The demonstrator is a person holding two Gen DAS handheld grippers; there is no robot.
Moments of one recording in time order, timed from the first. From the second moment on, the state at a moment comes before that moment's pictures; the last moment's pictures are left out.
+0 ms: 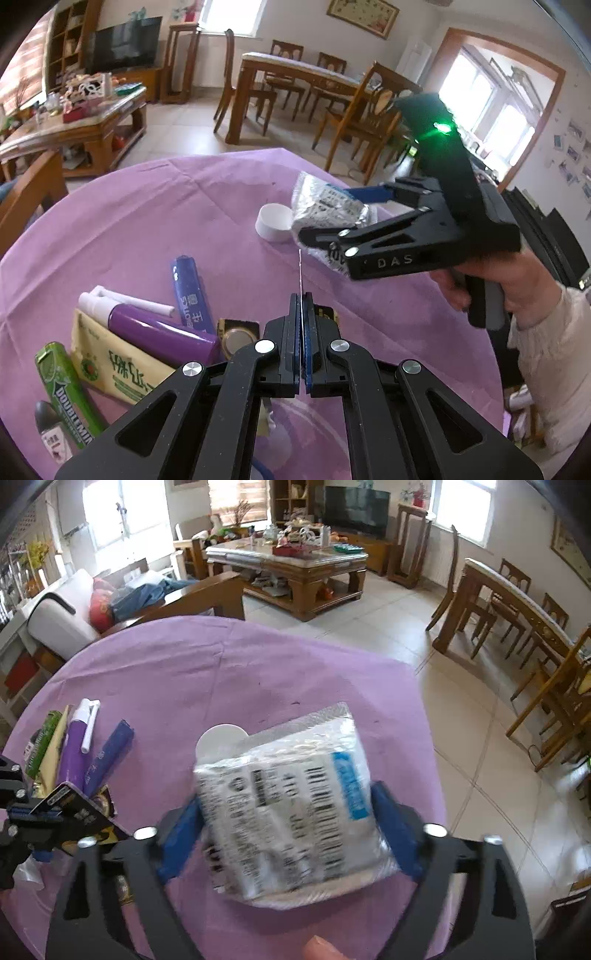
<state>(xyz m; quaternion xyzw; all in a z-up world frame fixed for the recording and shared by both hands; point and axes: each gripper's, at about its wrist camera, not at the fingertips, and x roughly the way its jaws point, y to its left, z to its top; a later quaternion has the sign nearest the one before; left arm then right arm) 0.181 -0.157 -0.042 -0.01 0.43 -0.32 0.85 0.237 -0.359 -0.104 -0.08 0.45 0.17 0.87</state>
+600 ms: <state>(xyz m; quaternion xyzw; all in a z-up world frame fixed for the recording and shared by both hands) 0.111 -0.152 0.033 -0.06 0.34 -0.37 0.86 0.033 -0.467 -0.020 0.18 0.27 0.11 0.94</state>
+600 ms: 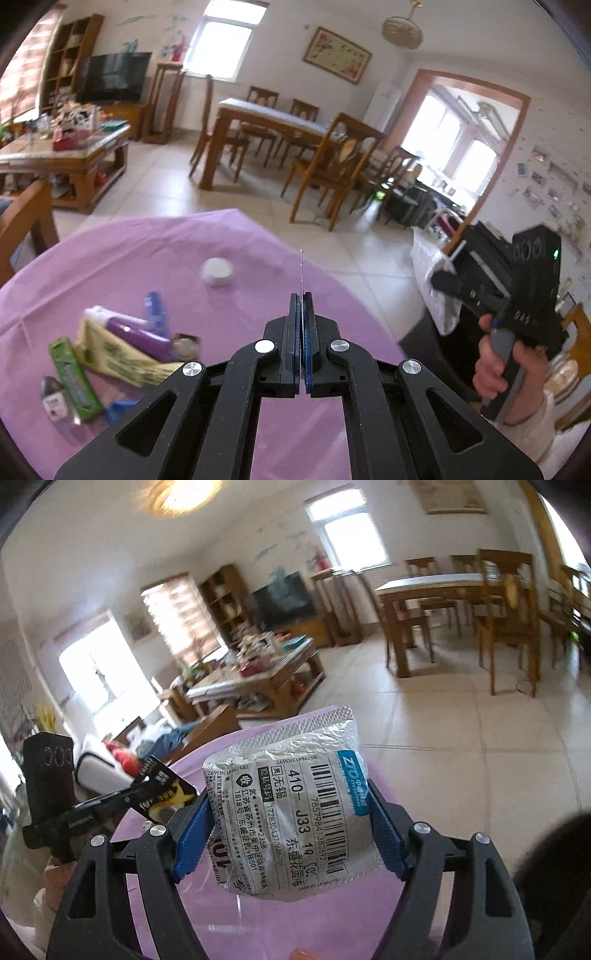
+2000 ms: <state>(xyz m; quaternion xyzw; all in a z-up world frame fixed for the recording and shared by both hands) -0.049 -0.499 -0.055 0.05 0.42 -0.54 0.73 -0.149 -0.666 -0.100 0.33 0.23 -0.08 0.91</state>
